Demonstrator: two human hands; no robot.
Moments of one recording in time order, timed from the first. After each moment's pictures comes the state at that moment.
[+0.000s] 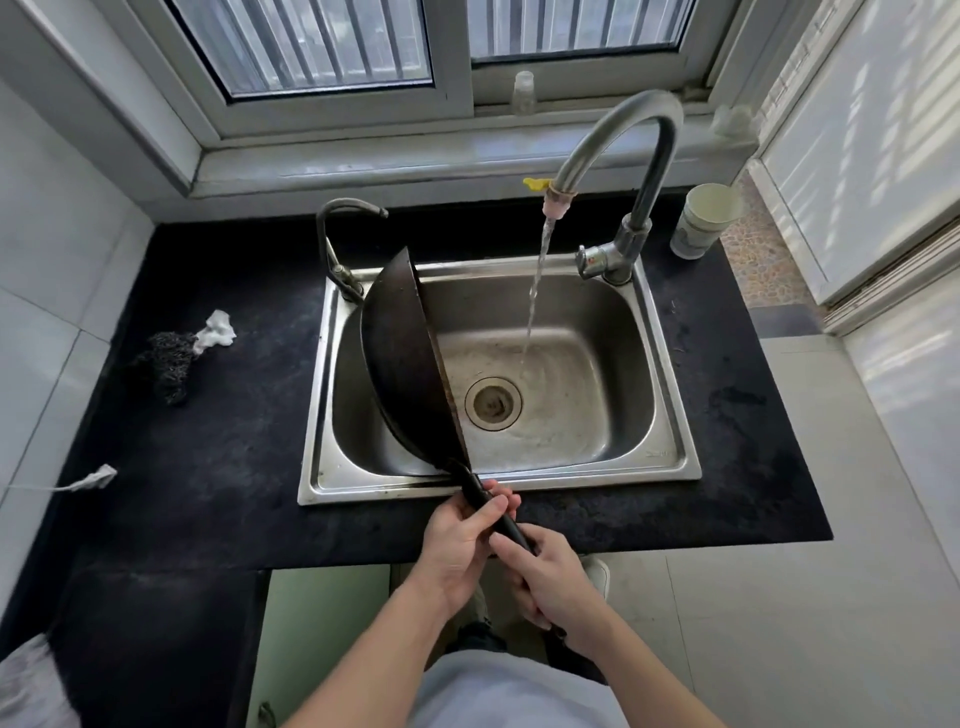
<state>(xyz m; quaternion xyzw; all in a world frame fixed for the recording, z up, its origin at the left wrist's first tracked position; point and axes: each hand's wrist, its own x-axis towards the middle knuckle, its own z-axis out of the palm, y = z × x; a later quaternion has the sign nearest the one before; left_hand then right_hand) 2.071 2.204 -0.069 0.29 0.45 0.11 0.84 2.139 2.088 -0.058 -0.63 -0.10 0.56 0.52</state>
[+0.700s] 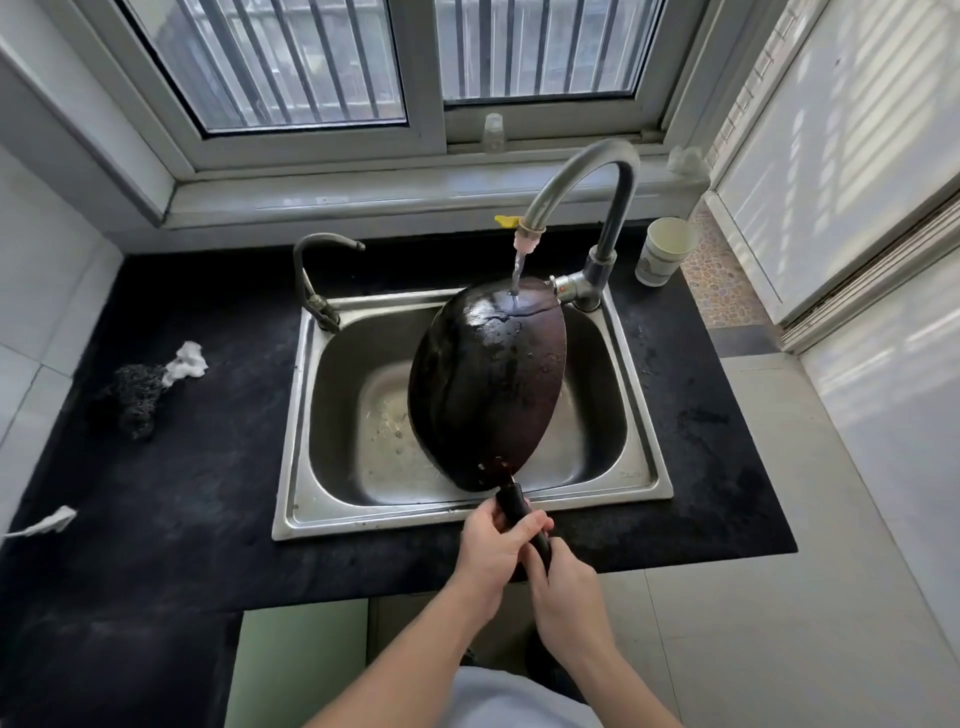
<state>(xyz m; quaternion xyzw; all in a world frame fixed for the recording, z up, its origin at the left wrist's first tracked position) 2.119 2.177 -0.069 0.45 0.45 0.05 0.77 2.147 2.077 -0.067 -0.88 -0.12 0.33 0.32</state>
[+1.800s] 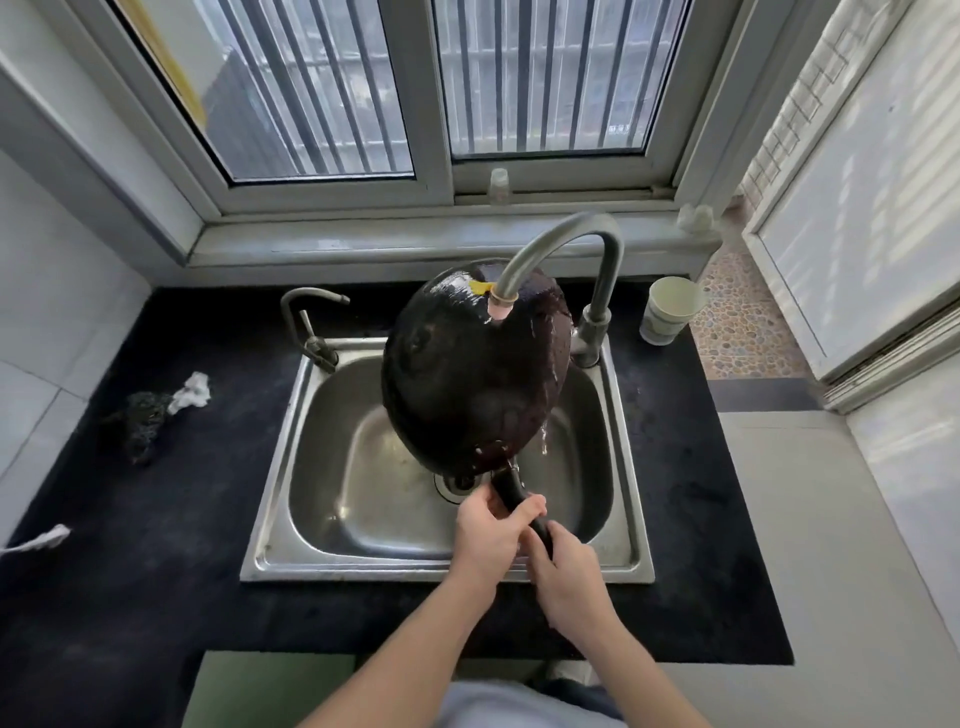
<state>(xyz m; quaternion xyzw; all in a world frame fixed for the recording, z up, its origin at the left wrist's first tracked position) 2.212 2.190 -0.049 0.55 0.48 0.14 0.67 2.261 2.091 -0.060 -0.80 -0.20 0.38 0.42</state>
